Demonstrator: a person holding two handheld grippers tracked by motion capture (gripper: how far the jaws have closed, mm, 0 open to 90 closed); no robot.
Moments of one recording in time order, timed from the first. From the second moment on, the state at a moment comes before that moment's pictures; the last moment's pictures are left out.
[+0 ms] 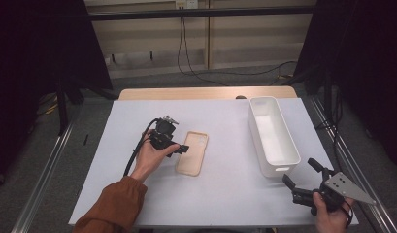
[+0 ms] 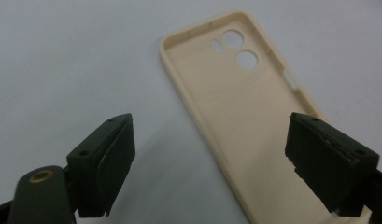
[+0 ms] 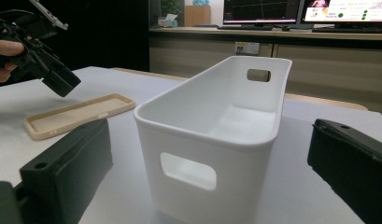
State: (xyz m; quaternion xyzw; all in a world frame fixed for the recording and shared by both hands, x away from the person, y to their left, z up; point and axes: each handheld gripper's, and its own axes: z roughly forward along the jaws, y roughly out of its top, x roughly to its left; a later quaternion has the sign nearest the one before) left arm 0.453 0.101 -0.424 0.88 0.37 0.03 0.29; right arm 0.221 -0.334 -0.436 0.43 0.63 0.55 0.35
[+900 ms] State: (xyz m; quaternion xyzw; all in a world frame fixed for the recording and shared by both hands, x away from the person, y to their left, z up) left arm 0.449 0.084 -0.438 0.90 0.37 0.03 0.25; right arm 0.221 -0.334 -0.436 0.43 0.63 0.55 0.35
